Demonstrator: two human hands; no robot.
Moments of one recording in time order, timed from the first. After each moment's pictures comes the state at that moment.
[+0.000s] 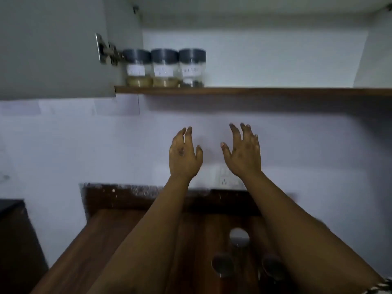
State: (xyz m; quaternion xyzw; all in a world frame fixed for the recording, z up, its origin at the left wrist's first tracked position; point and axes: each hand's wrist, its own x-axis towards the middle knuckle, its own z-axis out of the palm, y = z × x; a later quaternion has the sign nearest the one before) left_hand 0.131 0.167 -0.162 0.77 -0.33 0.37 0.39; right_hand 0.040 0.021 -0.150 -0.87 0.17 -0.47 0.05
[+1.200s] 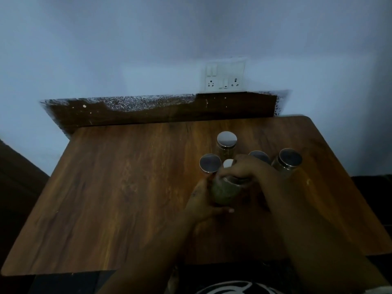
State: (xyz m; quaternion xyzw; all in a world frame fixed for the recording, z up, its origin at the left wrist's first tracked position) left_hand -0.027 0.210 -0.484 0.79 -0.37 -0.24 0.43; right_hand -0.075 0.037 -0.376 -0.85 0.34 0.16 0.37
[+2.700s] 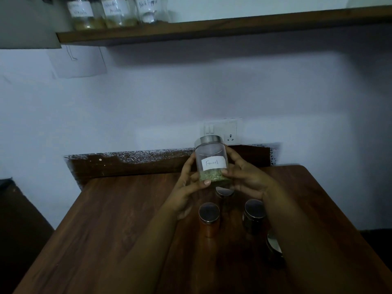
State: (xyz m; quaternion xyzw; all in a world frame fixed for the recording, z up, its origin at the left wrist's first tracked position) left_hand 0.010 0.193 -0.312 0.50 -0.32 -0.33 0.74; right_hand -0.080 0.009 -0.288 -0.58 0.01 -0.04 0.81
